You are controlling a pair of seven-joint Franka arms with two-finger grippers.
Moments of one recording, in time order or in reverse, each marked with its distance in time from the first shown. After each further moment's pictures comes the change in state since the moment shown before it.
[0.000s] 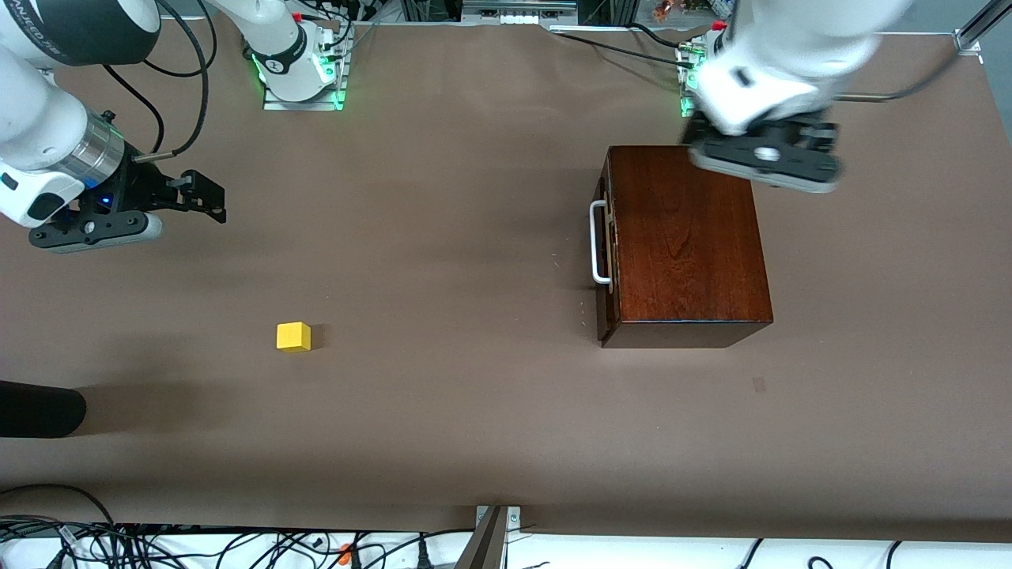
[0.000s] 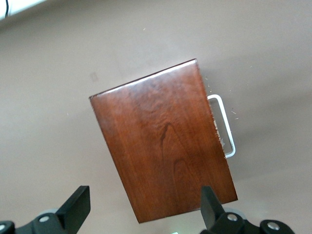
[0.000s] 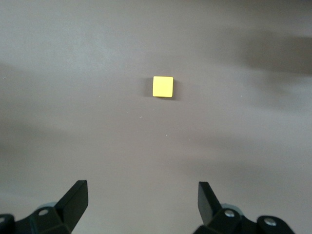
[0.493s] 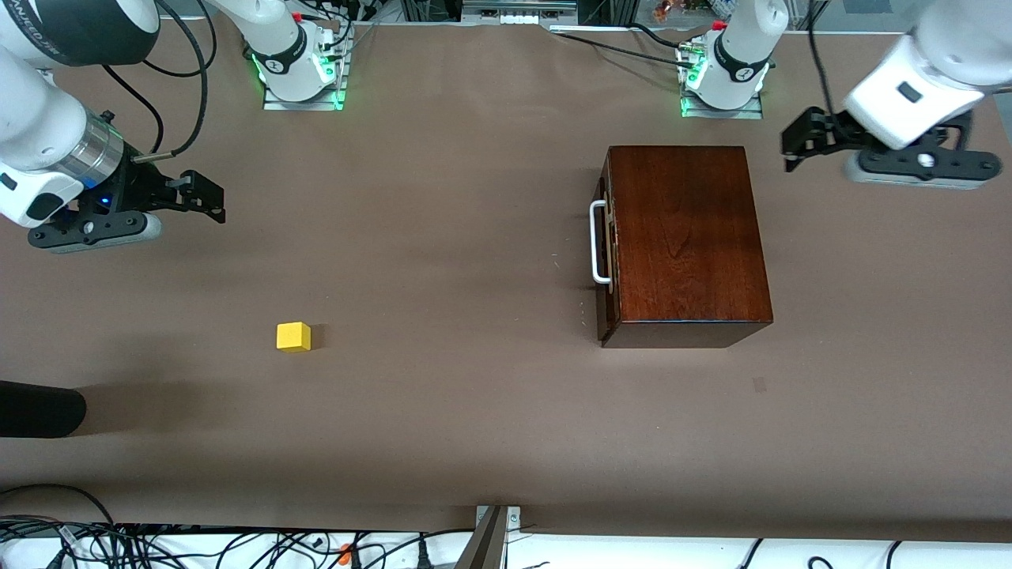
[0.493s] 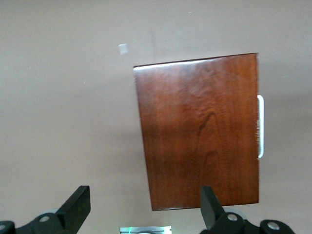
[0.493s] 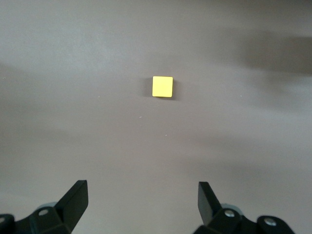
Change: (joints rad) left arm 0.066 -0.207 0.176 -0.318 -0.095 0.116 0.009; right arm 0.000 0.000 -0.001 0.000 0.000 0.000 0.000
